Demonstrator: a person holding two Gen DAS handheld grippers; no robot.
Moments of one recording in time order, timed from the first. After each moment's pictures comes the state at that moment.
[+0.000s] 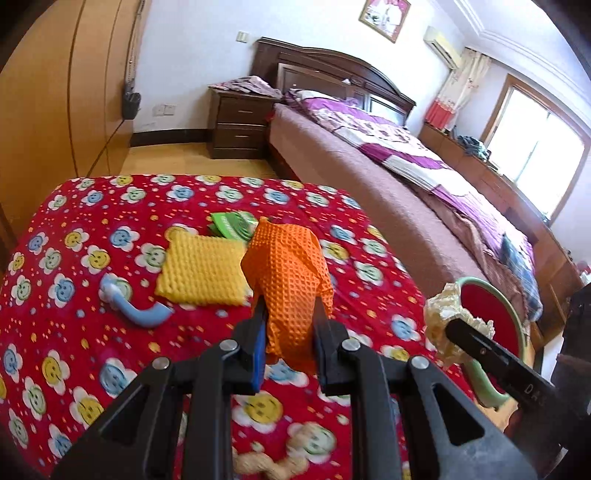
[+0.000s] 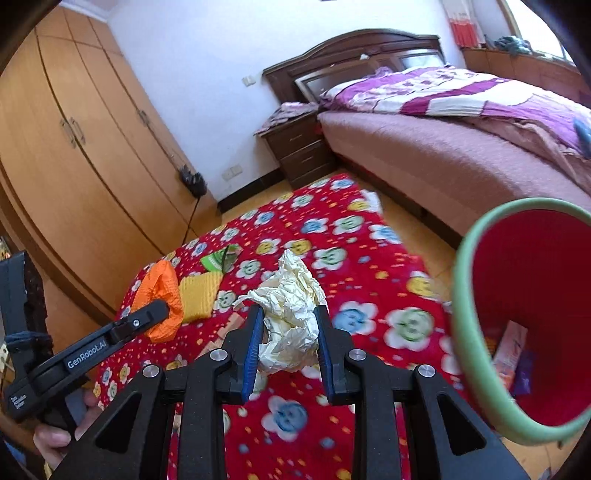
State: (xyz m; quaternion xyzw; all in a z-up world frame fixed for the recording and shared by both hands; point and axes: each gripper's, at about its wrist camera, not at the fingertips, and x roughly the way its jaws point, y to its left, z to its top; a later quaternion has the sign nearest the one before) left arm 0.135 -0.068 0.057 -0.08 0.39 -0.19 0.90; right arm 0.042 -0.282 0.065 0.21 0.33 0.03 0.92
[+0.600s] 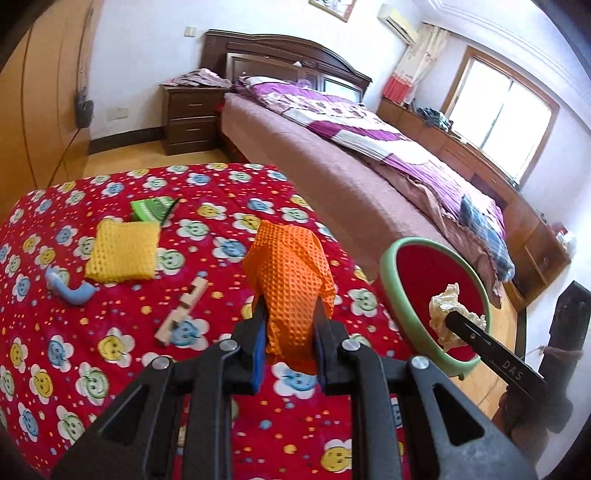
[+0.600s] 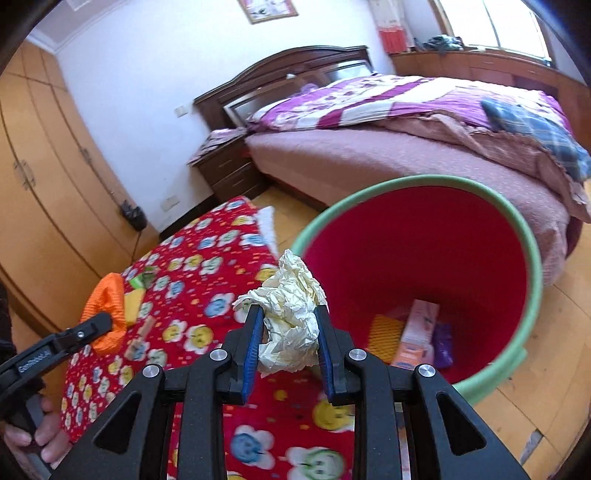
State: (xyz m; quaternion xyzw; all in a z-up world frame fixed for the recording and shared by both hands) left arm 0.093 -0.139 0.069 -0.04 0.40 -0.27 0.88; right arm -0.031 -0.362 0.052 0.24 0.32 -0.10 0.91
